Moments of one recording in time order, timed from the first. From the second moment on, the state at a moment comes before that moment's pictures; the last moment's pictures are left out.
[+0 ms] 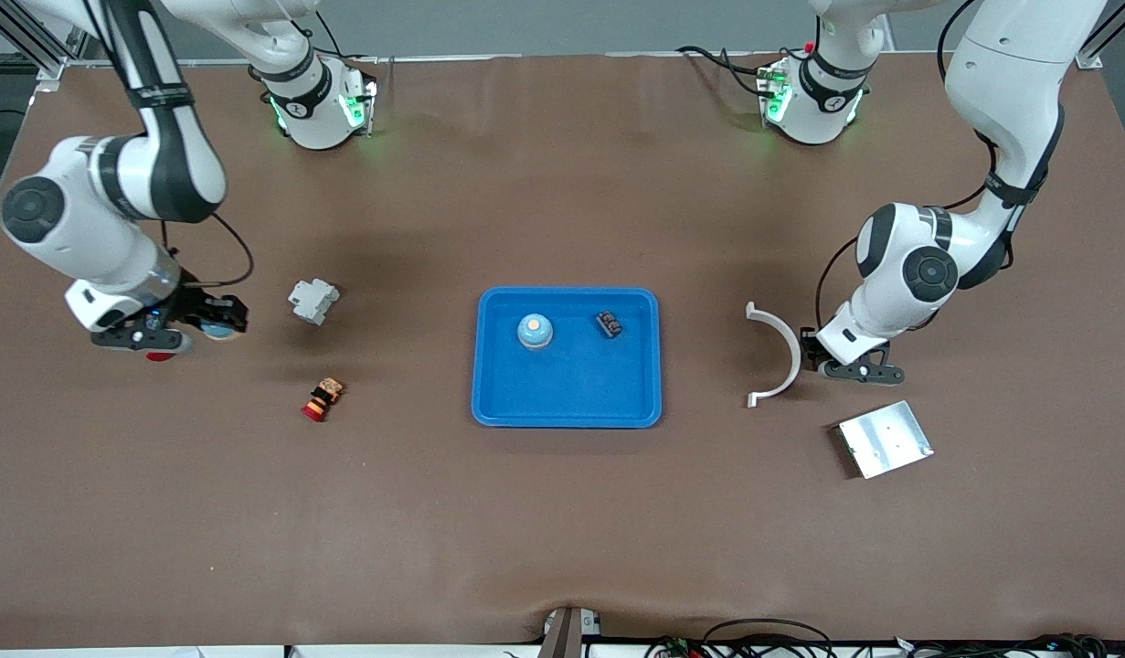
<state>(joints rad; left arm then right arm) 0.13 0.42 -0.23 -2.24 0.18 2.64 -0.12 0.01 0.06 -0.12 -2.26 0.00 2.32 -0.09</state>
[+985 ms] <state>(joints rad) 0.17 0.39 -0.24 -2.22 0.18 2.59 -0.08 -0.40 0.02 -0.12 -2.51 0.14 2.50 -0.75</state>
